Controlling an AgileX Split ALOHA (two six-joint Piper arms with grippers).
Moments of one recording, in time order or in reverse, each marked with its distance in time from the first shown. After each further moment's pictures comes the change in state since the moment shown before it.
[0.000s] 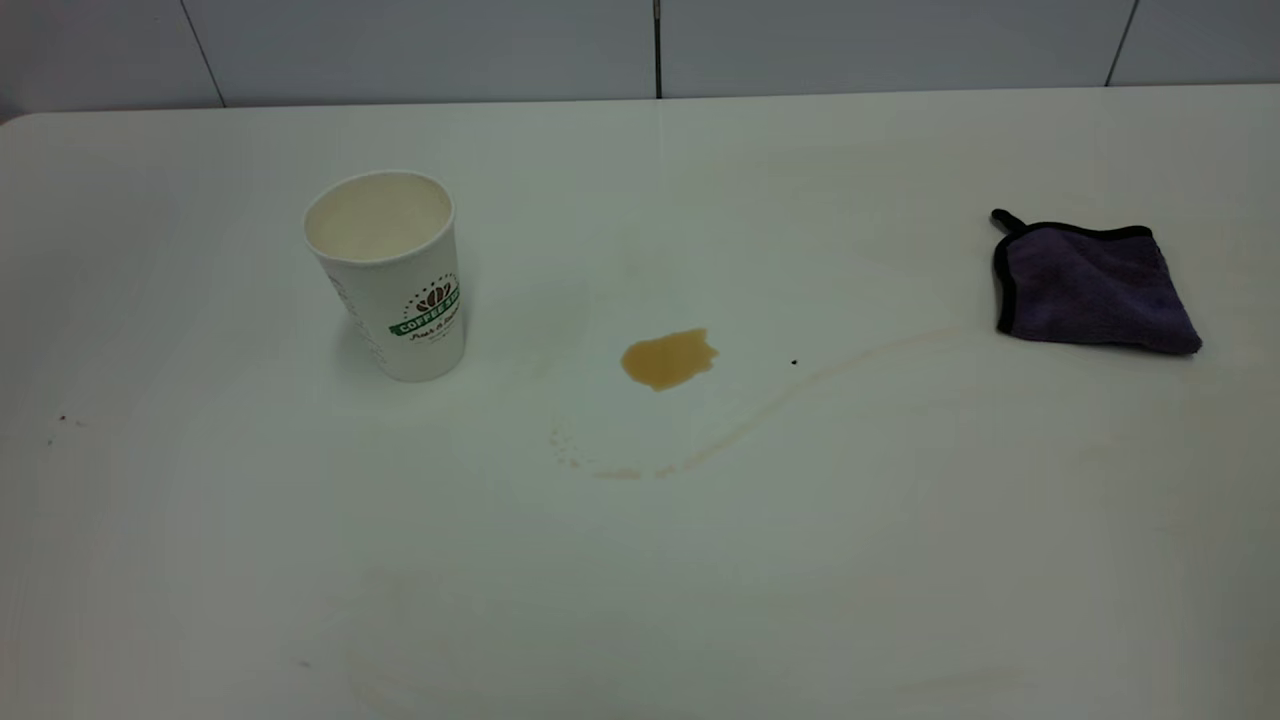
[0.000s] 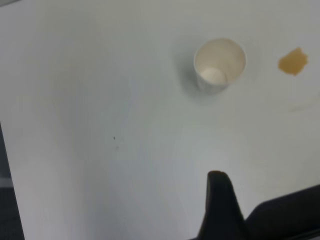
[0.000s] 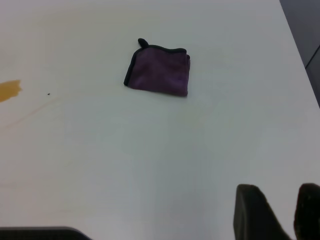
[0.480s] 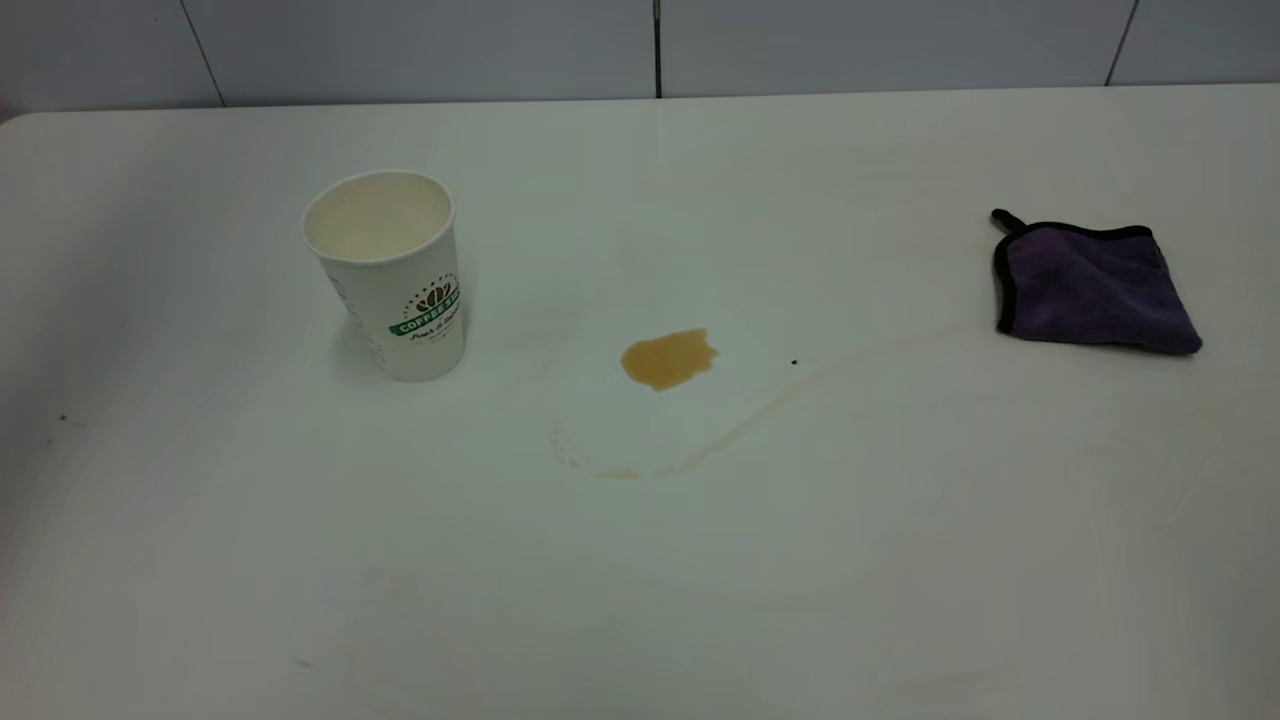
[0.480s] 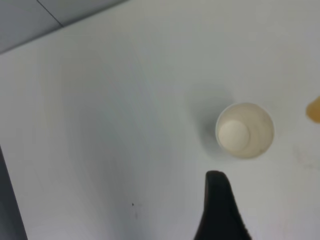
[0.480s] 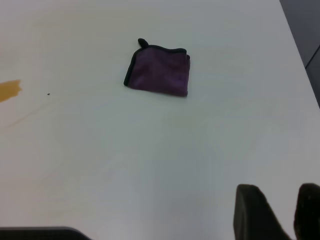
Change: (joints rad) left arm 0.000 0.597 -0.552 0.017 0.000 0.051; right arm 0.000 0.000 0.000 0.000 0.000 0.000
